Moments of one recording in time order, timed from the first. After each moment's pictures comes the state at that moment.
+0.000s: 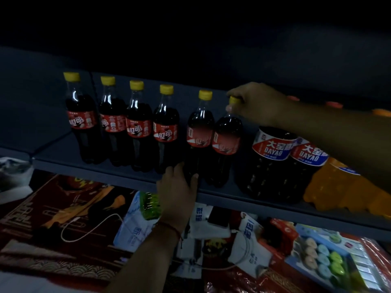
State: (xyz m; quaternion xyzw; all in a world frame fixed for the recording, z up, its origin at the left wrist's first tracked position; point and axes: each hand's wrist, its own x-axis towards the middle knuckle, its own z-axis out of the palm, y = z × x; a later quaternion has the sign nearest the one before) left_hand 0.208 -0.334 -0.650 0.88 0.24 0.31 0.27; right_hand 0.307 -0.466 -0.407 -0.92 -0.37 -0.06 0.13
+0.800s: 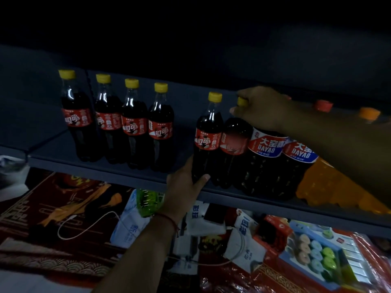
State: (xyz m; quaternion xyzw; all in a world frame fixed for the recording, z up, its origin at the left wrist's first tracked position) left_hand 0.215 -0.341 -0.645 0.87 0.09 0.25 0.42; right_hand 0.299 -0.490 -0.412 -0.93 -0.33 -0.07 0.15
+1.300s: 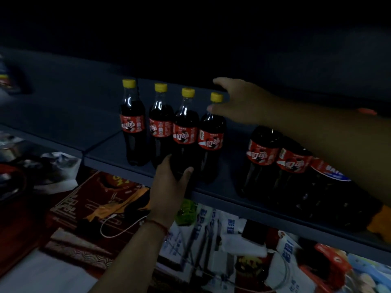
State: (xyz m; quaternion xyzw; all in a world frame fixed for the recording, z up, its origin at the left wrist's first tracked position) left_hand 0.164 -0.225 -0.639 0.80 0.27 0.35 0.42; right_hand 0.268 -0.353 -0.406 -0.87 -0.46 -0.03 0.19
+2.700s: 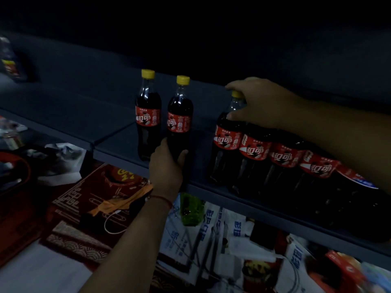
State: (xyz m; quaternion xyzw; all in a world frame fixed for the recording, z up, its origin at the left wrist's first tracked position) left_hand 0.182 -0.164 -0.636 0.79 0.31 0.39 0.35; right_hand 0.268 -0.332 -0.417 -0.87 -0.48 -0.11 0.07
